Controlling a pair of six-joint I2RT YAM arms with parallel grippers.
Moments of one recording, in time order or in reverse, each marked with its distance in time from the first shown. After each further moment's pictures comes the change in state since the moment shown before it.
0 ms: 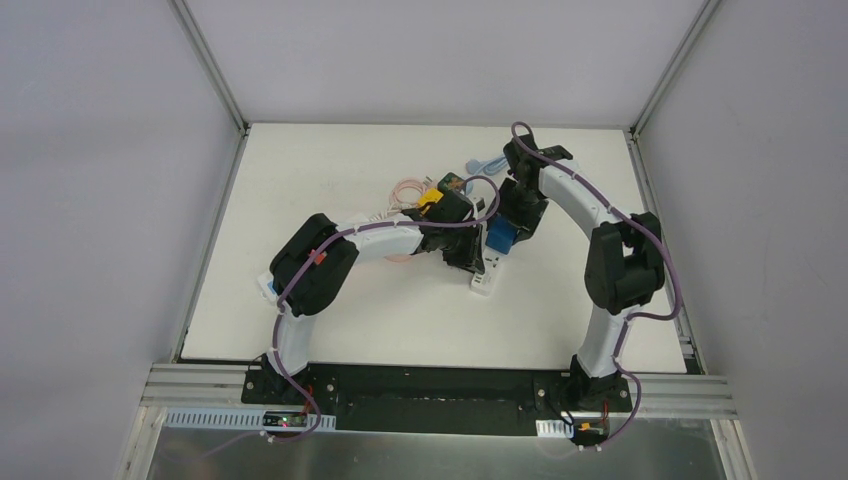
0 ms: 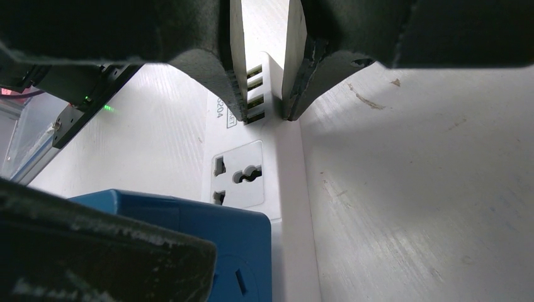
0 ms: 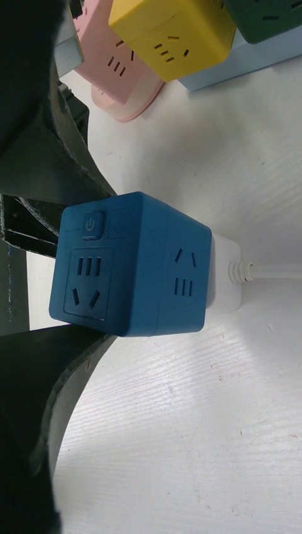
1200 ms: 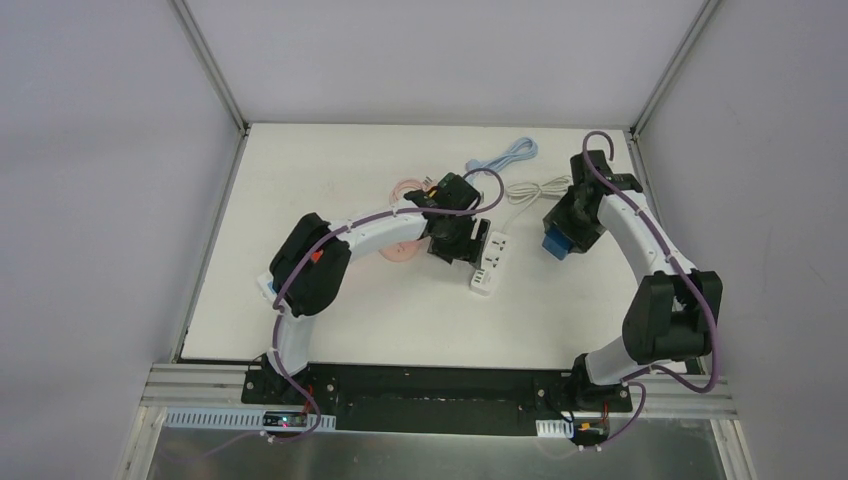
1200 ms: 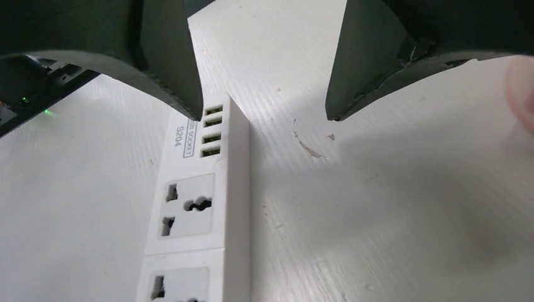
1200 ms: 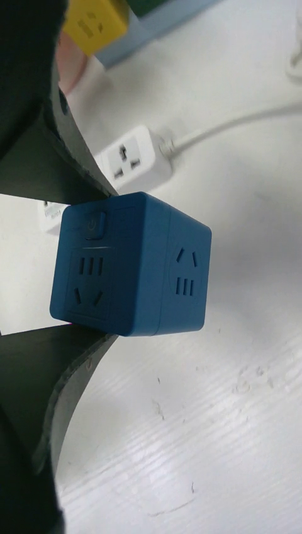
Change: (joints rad) left arm 0.001 -0.008 0.153 -0.285 -0.065 0.095; right arm -0.231 -0.363 -0.282 0.086 0.178 0.014
